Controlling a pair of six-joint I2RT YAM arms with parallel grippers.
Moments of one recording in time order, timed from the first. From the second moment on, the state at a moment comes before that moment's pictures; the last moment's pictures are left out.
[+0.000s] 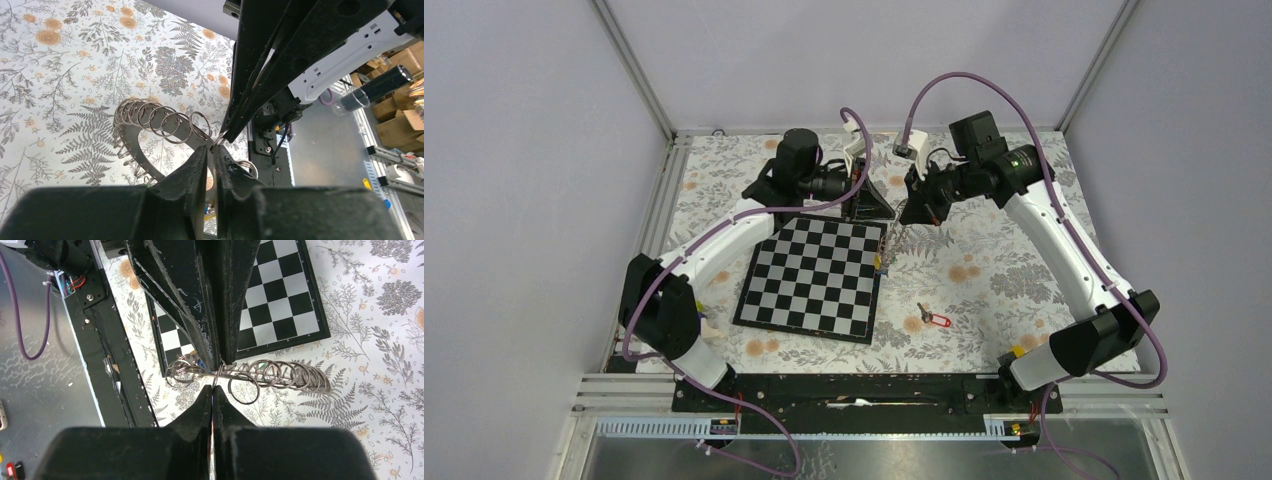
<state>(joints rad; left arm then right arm) -0.56 1.60 1.33 0.02 1.04 -0.24 0.44 1.50 1.66 -1.07 -0.69 -0.40</state>
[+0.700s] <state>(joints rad) -0.58 1.54 1.33 -0.03 1.07 -0.08 0.45 1.55 1.72 -1.20 -0.76 -0.45</state>
